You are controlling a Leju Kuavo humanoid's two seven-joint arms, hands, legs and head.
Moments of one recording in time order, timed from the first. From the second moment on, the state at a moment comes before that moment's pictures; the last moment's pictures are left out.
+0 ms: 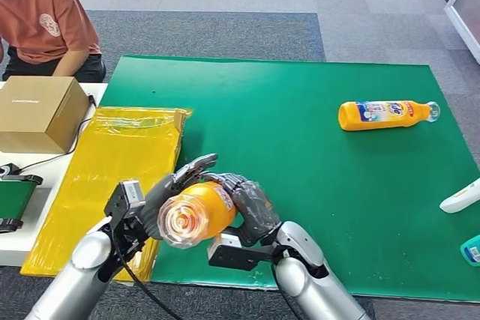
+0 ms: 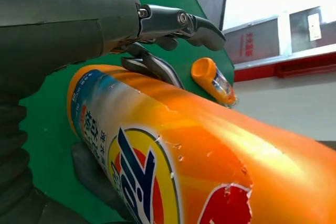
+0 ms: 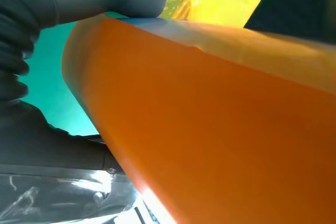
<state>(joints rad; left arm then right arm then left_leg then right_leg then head) -0.15 0.12 -0.57 -1.58 0.13 -0.42 -0.19 -0.28 0.07 0.66 -1.20 0.80 -0.27 -0.35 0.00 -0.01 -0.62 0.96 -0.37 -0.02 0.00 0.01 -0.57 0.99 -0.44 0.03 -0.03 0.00</state>
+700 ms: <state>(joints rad) -0.23 0.19 -0.65 -1.56 -0.08 -0.33 -0.20 -0.31 0.07 0.69 -1.13 0.80 -0.24 -0.34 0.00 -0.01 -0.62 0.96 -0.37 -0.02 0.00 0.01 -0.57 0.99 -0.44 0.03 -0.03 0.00</state>
